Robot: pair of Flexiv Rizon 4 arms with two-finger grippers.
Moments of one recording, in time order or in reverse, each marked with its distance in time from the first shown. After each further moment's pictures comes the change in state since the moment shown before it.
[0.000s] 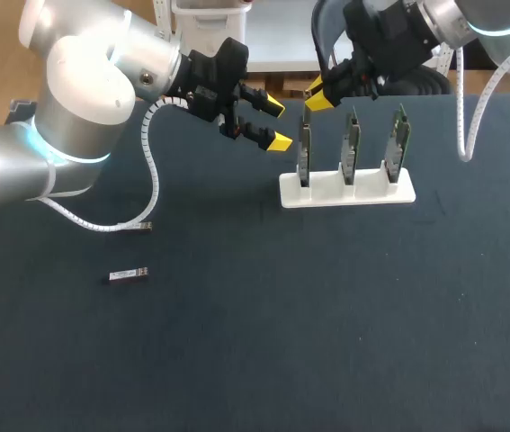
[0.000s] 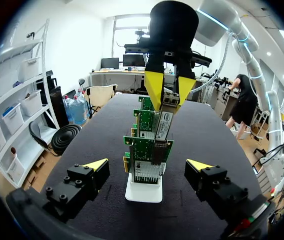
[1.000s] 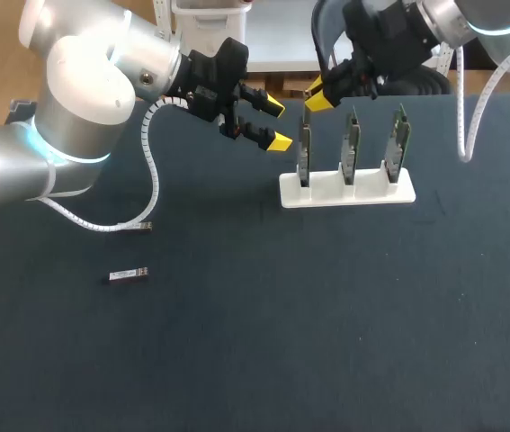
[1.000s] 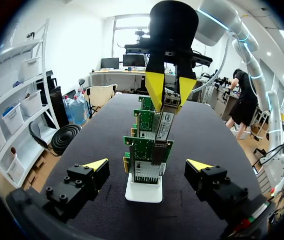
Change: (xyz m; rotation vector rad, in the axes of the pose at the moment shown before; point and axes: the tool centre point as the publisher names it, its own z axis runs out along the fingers) left arm 0.000 0.000 0.000 0.000 0.000 0.000; right arm 0.000 0.002 0.001 -0.007 0.005 0.017
